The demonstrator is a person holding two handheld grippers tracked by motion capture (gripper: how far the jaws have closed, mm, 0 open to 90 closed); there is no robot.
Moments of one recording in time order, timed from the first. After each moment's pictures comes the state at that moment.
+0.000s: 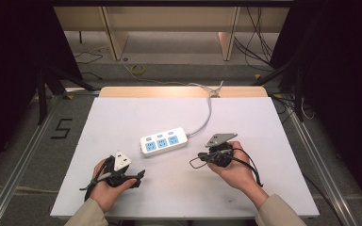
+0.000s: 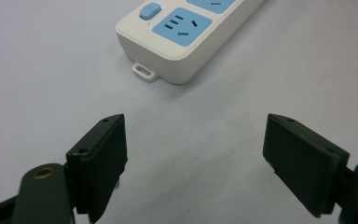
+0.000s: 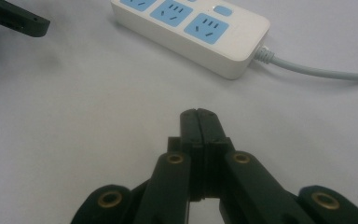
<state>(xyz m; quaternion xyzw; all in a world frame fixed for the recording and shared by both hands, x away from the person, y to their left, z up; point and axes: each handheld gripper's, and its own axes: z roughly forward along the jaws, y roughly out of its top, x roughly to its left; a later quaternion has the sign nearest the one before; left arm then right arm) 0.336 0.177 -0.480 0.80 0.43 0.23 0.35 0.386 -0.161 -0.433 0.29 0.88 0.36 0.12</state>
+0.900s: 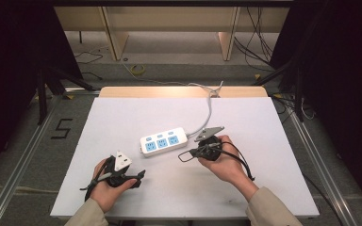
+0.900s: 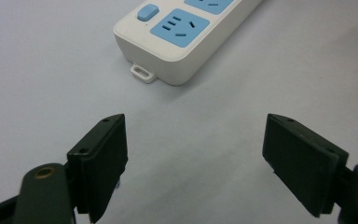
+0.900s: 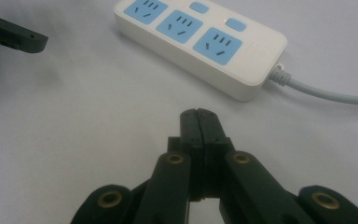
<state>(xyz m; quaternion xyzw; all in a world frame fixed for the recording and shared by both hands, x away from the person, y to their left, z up) 0.336 0.176 -0.480 0.80 0.42 0.23 0.35 0.403 -0.132 -0.429 0.28 0.89 0.34 0.11</state>
